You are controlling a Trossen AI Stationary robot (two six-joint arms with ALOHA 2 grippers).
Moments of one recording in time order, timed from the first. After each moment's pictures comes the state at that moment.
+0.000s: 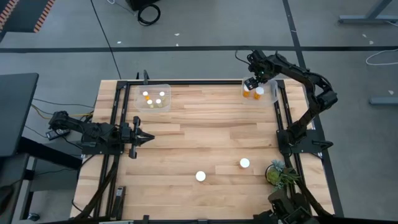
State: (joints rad) left arm -0.33 0.05 0.01 0.08 -0.35 0.04; right arm -1.02 1.60 1.21 -0.92 0.19 0.05
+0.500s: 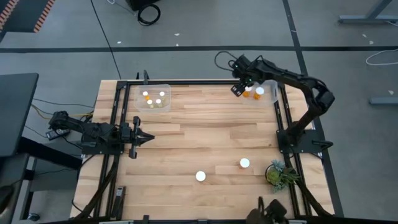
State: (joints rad) left arm -0.33 0.05 0.01 0.08 -0.35 0.04; right arm -0.74 1.60 1.29 -0.88 0.23 0.04
